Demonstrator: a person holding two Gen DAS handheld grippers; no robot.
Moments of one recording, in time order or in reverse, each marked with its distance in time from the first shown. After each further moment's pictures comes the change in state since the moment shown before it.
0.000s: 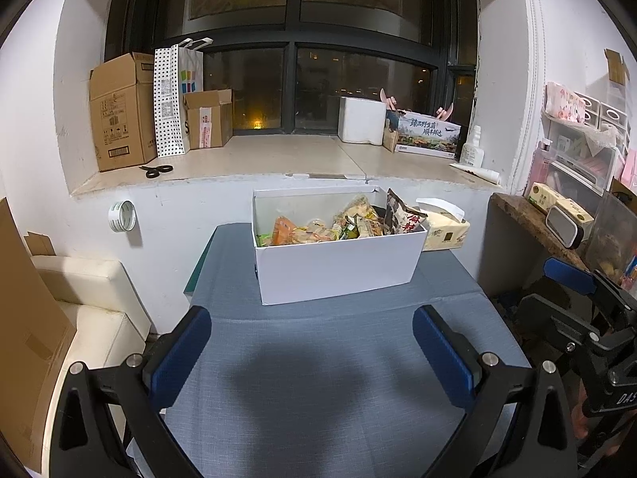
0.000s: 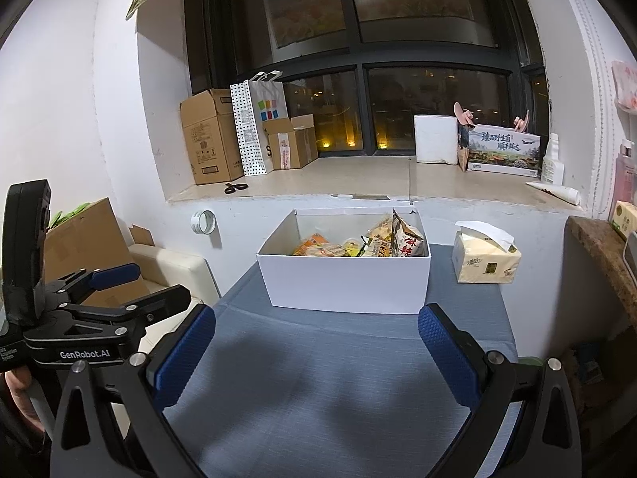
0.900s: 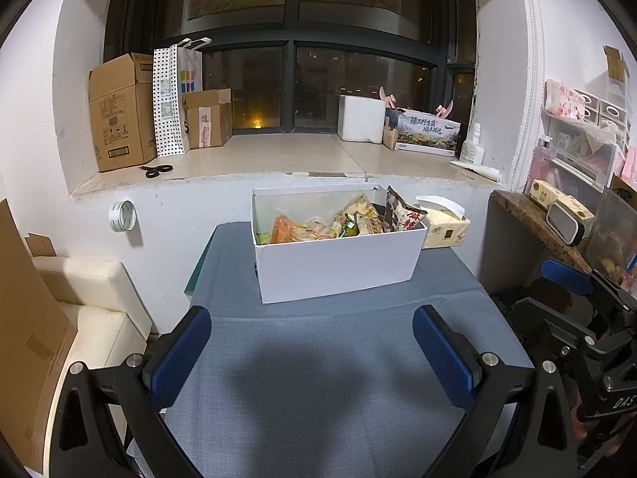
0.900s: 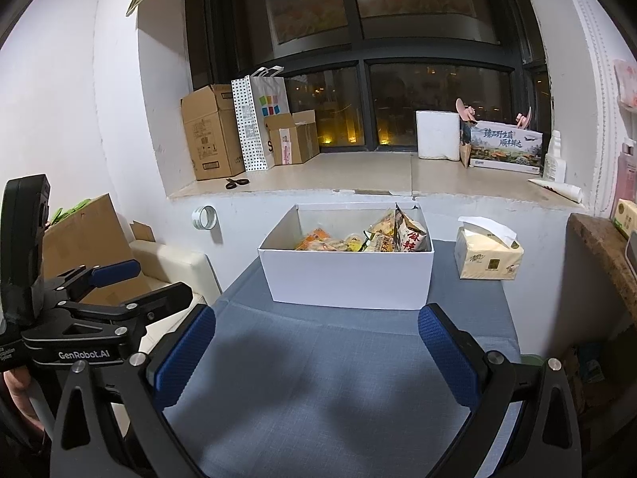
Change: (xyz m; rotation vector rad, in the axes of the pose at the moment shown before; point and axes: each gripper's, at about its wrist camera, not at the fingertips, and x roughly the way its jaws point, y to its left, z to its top) left arm 0.001 0.000 -0.002 0.006 0.005 0.002; right arm 0.002 0.003 -0.003 0.002 0.012 0.003
